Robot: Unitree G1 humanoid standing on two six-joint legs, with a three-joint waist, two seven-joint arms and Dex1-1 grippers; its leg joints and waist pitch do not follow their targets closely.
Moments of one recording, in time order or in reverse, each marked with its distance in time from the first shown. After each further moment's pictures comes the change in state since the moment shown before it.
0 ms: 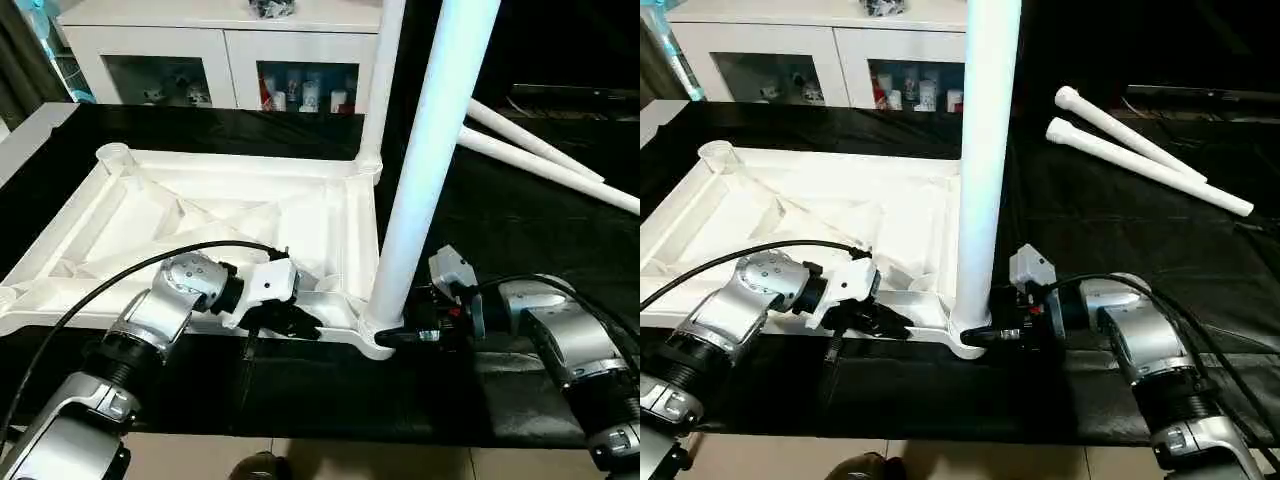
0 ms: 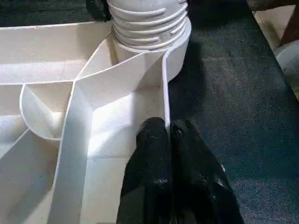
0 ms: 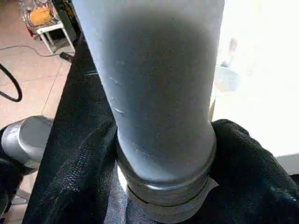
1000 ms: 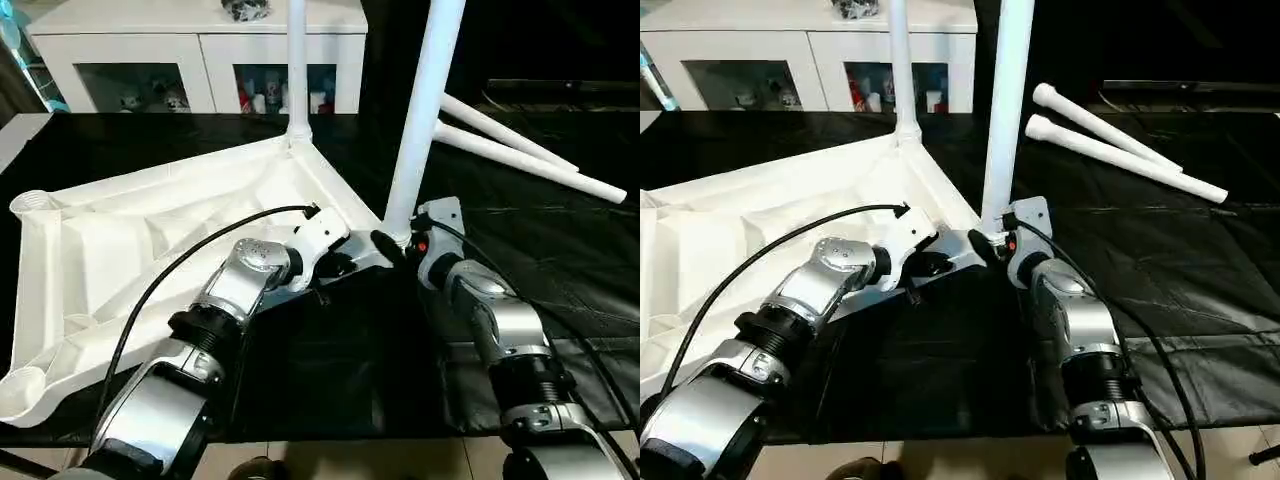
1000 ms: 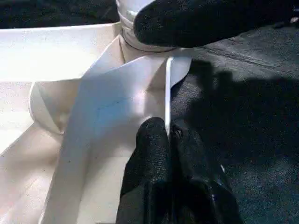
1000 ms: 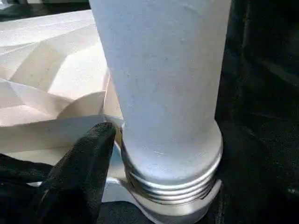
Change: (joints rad) left arm -0.181 -0.302 0.093 0.245 0.104 0.254 0.581; right arm -0.071 0.346 -0.253 0.065 -0.095 0.150 -0.889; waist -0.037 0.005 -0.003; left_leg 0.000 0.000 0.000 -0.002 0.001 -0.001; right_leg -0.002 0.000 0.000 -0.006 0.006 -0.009
